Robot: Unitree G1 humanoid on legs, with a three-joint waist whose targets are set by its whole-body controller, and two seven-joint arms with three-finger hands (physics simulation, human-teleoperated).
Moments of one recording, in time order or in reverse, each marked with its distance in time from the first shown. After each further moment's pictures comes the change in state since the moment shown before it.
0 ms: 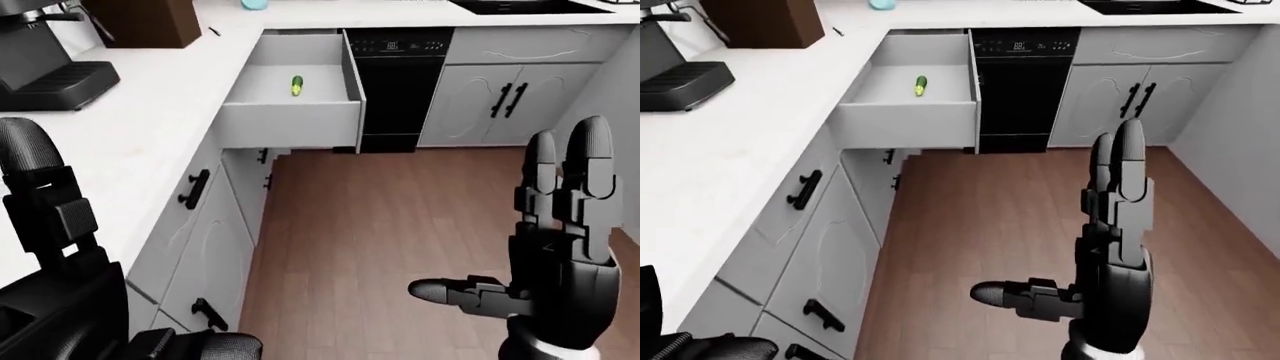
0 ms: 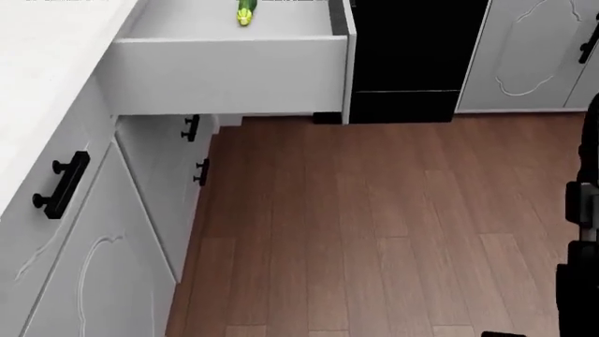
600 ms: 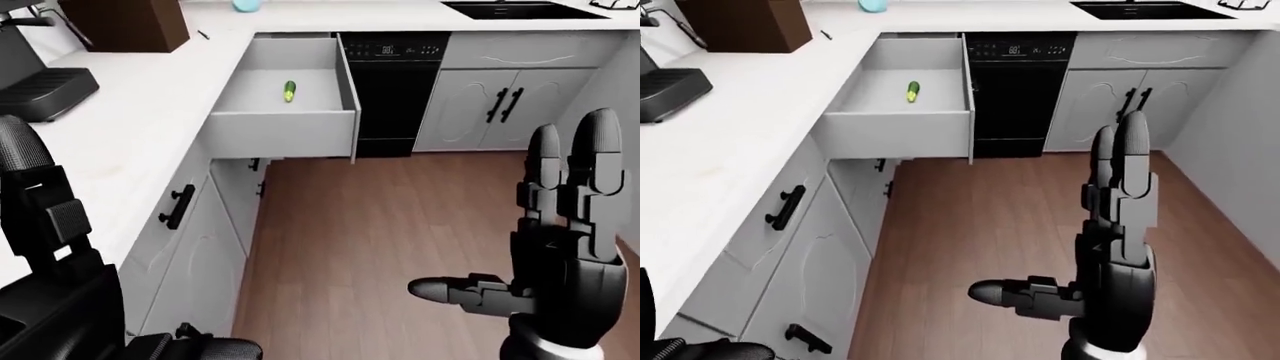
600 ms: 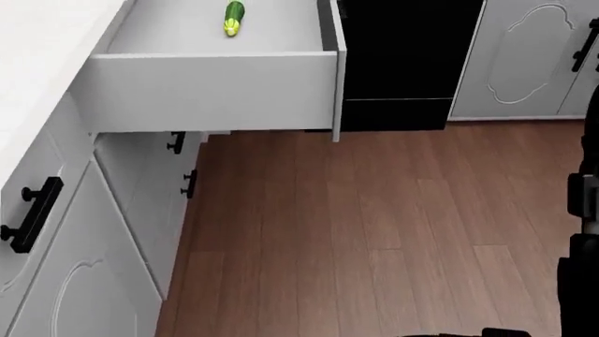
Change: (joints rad) left arm 0.003 0.007 -0.003 -0.012 0.002 -0.013 0.006; right arm -0.021 -0.003 0.001 -0.018 0.002 0.012 0.008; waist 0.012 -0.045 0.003
